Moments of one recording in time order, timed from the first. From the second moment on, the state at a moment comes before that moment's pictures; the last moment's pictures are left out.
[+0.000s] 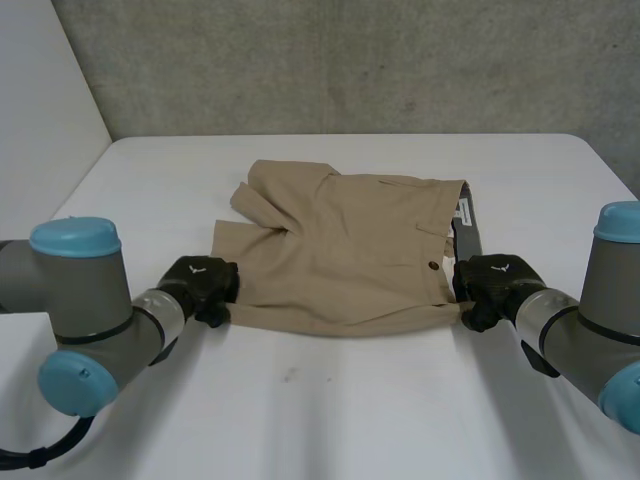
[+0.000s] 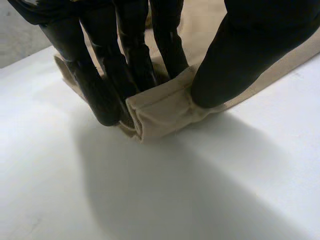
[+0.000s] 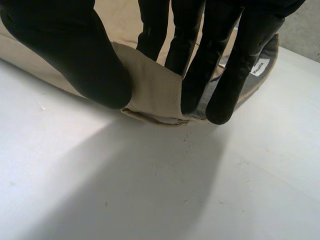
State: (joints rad) left arm 4.39 -2.17 -1.58 3.27 -1.40 3.42; right arm 1.84 -1.11 1.65 -0.02 1.39 2.90; left_hand 0.92 1.13 1.13 1.15 0.96; right_hand 0.98 1.18 1.19 1.19 0.99
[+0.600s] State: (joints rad) left arm 4.39 -1.96 -1.73 3.28 -1.41 3.42; right arm 1.84 -1.23 1.66 0.05 1.38 2.63; left_hand 1.09 1.19 1.18 1.19 0.97; right_hand 0.52 0.59 0.59 0.59 0.42
